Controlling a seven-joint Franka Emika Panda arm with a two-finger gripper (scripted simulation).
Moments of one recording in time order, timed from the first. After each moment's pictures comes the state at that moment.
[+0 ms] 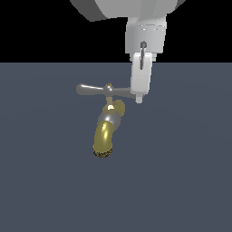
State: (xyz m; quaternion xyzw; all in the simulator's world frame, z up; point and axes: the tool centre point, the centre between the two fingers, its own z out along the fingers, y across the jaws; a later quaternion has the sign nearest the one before) arm -0.082 -0.066 0.197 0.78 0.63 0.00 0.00
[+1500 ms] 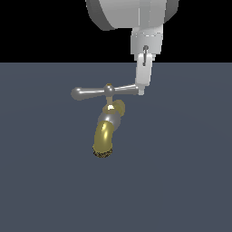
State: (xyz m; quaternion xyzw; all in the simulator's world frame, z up) arm -0.009 -0.085 0.197 0.78 0.63 0.00 0.00
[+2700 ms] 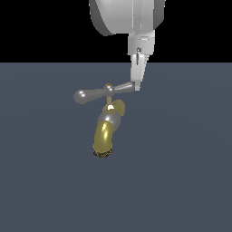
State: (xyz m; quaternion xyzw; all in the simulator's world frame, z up) arm 0.053 -0.084 0.197 0.79 0.62 0.00 0.00
